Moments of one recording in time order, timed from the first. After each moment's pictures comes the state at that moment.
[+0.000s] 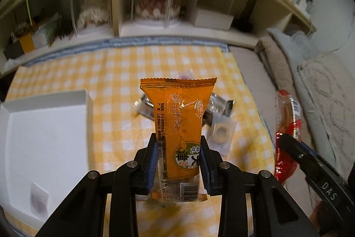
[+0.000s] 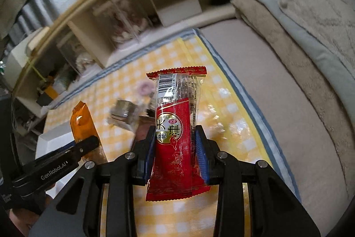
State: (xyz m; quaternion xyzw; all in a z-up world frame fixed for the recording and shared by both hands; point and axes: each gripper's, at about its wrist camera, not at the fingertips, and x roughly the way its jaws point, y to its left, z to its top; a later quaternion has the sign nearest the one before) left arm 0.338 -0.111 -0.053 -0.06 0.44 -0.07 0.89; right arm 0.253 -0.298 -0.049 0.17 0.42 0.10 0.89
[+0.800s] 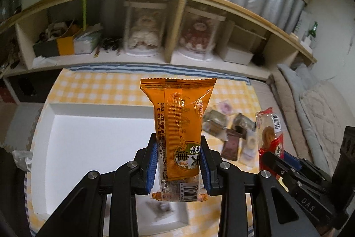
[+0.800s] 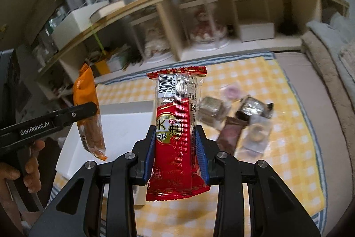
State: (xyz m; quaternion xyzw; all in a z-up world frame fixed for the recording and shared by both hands) left arm 0.208 0.064 0.013 -0.10 0.38 -0.04 0.92; right arm 0.210 -0.159 -0.007 0.09 0.38 0.23 0.89
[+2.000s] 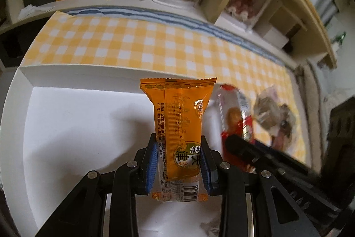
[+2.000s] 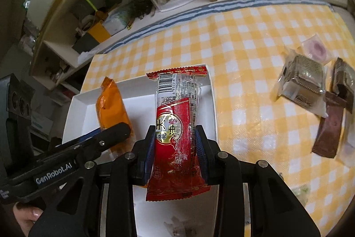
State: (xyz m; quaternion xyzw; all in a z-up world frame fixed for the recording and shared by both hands) left arm 0.343 0.161 -0.100 -0.16 0.50 -0.04 0.85; right arm 0.312 -0.004 -0.104 0.14 0.51 0.25 0.81
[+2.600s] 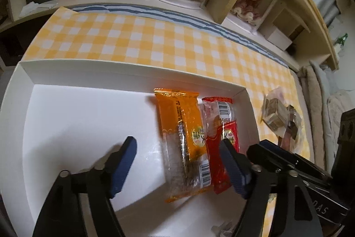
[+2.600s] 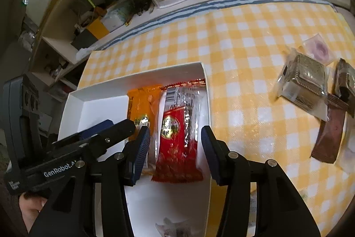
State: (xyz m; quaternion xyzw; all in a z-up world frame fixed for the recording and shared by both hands) left arm 0.337 0.172 -0.111 -0.17 0.49 -0.04 0.85; right arm 0.309 -0.009 -0.105 0.11 0.51 0.26 0.81
